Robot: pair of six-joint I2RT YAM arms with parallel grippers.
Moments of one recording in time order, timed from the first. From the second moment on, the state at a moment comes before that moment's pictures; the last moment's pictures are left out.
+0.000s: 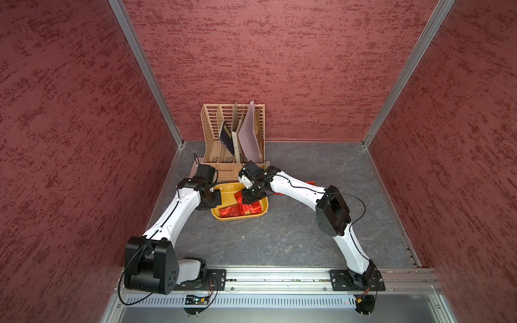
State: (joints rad) left arm -0.11 1.31 0.99 -0.96 -0.03 -0.31; right arm 0.87 2.26 1.99 -0.88 -0.28 0.36
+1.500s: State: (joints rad) left arm -0.10 1.31 0.99 -0.96 -0.04 -0.32; right arm 0.59 1.64 1.09 -0.48 -0.52 0.65
